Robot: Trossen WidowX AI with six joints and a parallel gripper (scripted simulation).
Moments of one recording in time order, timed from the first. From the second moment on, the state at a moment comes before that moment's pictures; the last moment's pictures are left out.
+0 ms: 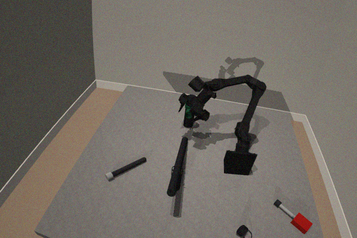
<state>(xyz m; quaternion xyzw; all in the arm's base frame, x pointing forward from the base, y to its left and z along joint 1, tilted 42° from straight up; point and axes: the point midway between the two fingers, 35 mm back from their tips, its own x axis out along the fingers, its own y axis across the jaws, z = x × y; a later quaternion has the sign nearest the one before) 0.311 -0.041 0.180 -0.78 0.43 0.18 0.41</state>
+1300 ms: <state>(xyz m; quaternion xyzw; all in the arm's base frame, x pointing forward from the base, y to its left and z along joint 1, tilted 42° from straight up) 0.290 0.073 0.168 -0.40 0.47 -0.11 0.78</state>
